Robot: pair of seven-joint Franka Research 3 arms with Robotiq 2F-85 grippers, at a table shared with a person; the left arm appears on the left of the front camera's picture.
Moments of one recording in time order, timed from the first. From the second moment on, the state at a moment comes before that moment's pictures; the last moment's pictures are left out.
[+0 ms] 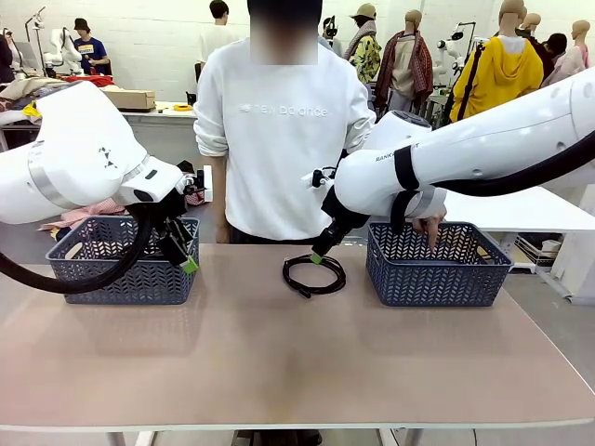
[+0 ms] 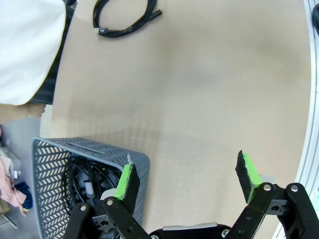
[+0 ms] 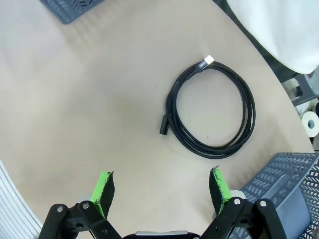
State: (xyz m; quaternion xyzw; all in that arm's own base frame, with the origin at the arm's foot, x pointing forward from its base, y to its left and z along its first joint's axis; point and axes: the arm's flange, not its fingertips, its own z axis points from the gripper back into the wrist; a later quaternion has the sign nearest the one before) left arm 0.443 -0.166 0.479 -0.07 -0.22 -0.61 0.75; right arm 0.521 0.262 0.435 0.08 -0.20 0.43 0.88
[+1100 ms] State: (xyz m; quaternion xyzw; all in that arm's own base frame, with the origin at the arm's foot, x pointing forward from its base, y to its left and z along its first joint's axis) left arm 0.443 -0.167 0.478 -0.07 -0.22 -0.61 0.75; right arm 0.571 0.288 0.398 0.09 -0.15 0.41 0.90
